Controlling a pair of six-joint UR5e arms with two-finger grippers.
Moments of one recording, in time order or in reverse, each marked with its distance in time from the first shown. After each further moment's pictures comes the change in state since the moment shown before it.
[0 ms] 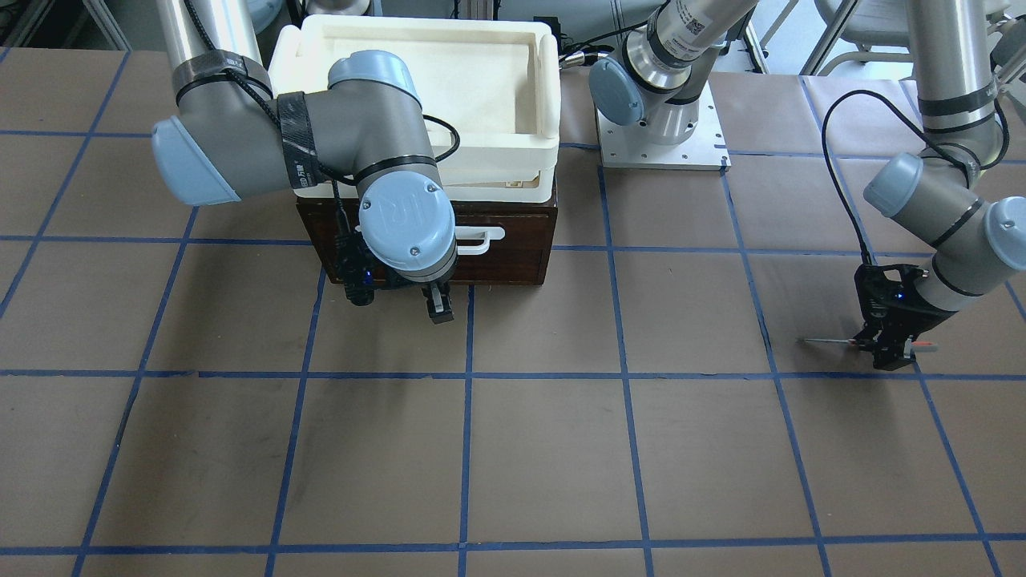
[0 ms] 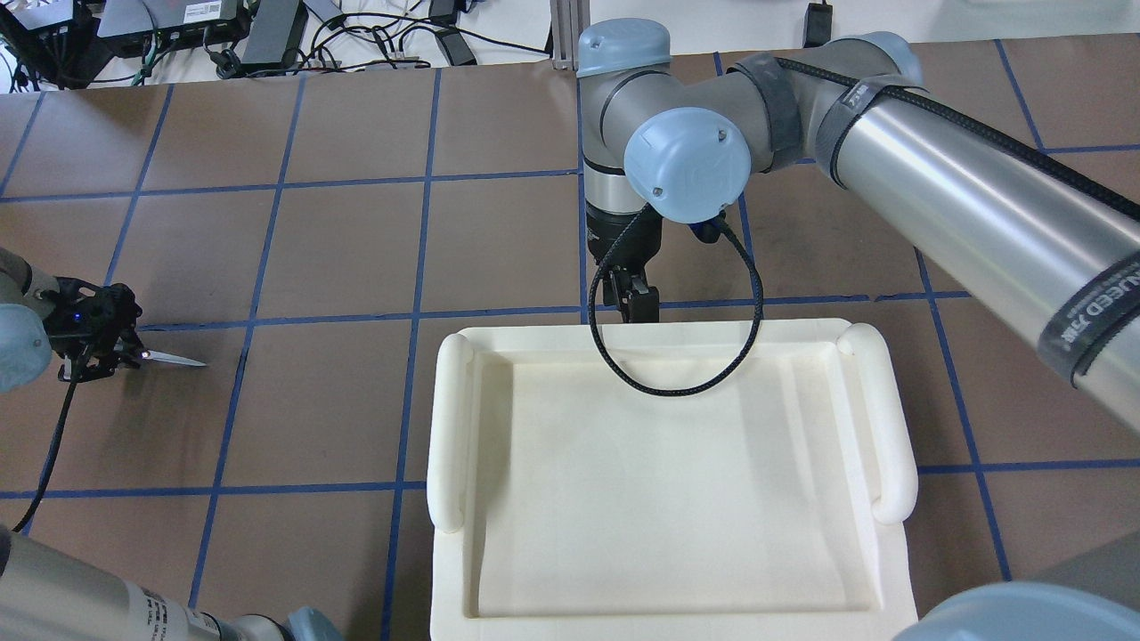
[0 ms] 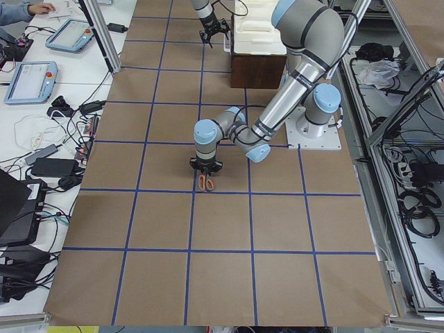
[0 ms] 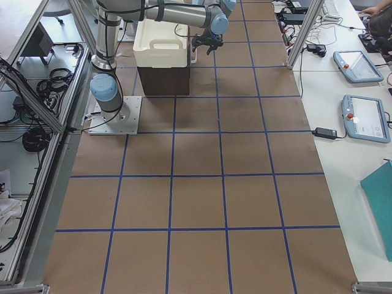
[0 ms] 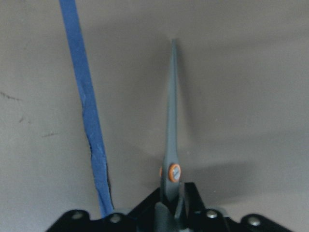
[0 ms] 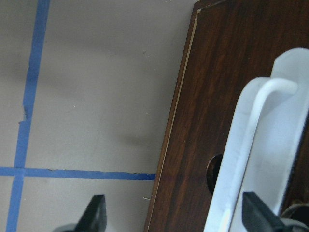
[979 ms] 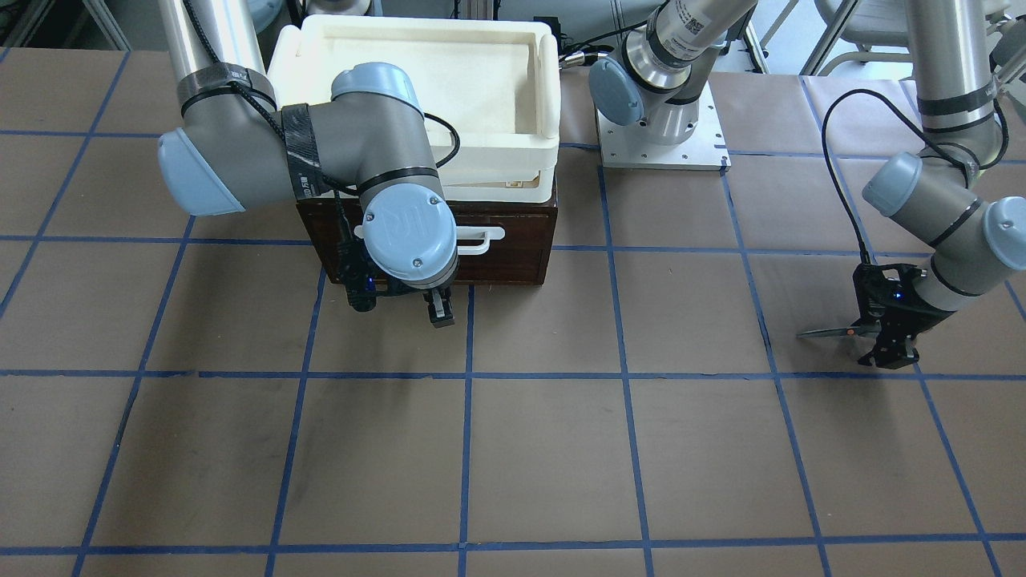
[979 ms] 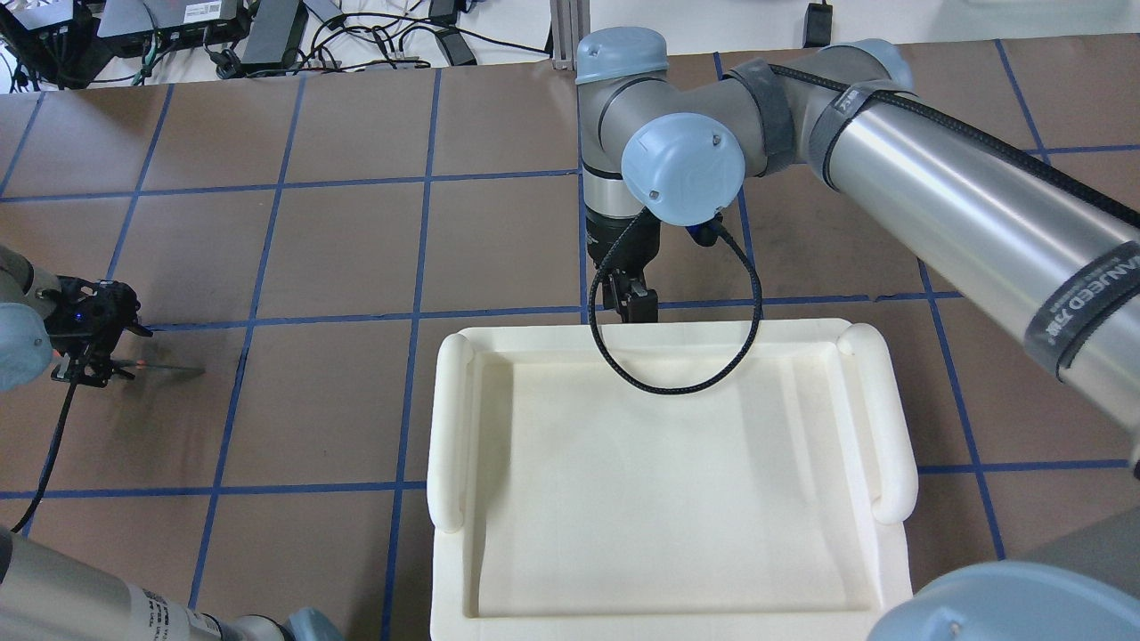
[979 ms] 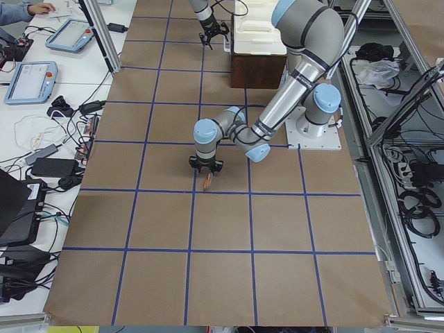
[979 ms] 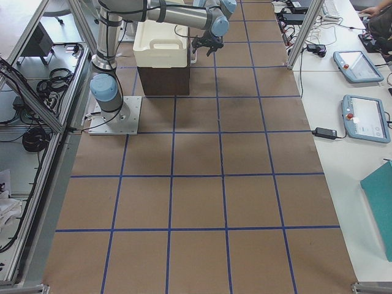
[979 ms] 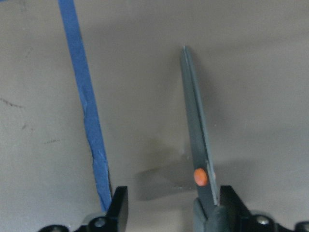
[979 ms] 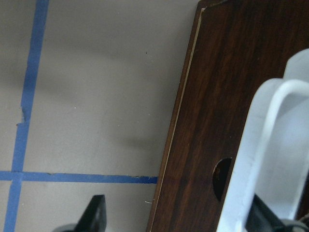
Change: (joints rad) left arm -0.006 0.017 -0.002 -0.019 -0.003 -0.001; right arm 0.000 0.018 0.001 -0.007 -0.001 -0.007
